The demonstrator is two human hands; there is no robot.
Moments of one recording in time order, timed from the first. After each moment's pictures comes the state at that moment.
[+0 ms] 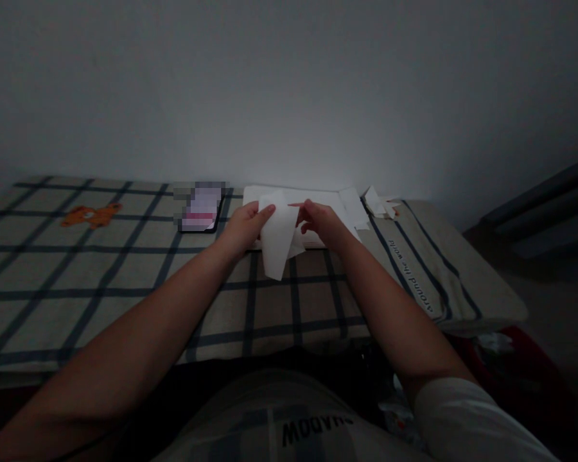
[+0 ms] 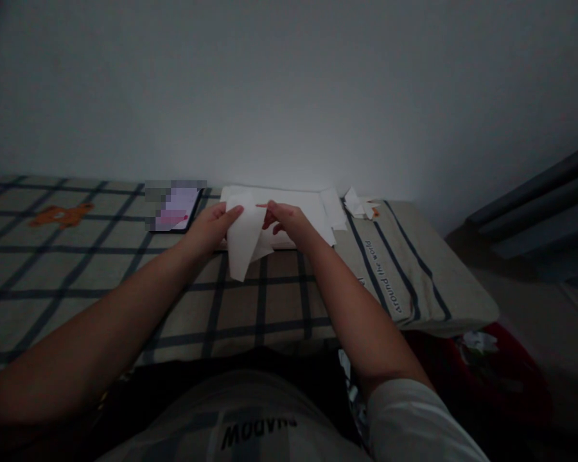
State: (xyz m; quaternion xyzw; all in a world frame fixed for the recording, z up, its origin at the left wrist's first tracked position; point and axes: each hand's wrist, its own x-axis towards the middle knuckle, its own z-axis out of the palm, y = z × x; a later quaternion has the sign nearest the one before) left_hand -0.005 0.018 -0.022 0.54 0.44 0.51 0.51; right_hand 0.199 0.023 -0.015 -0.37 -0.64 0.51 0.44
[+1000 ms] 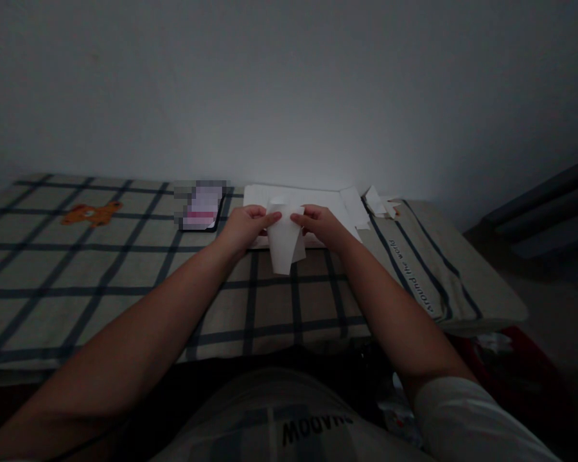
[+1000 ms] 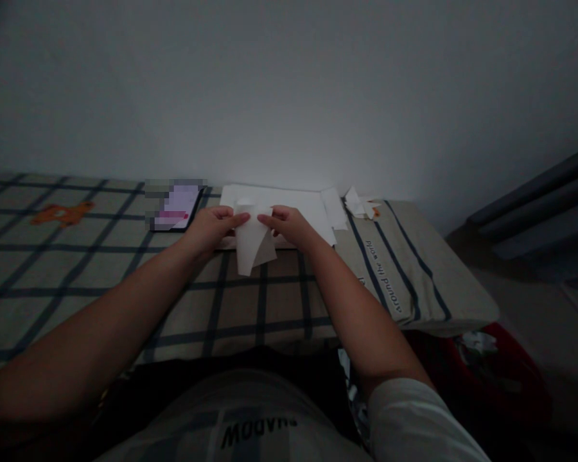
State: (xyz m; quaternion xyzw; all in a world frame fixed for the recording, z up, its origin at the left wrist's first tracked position) left_hand -0.002 0.011 -0.016 0.50 0.46 0.51 0.53; right_hand 0.200 0.026 -0.020 -0.39 -0.69 0.46 0.39
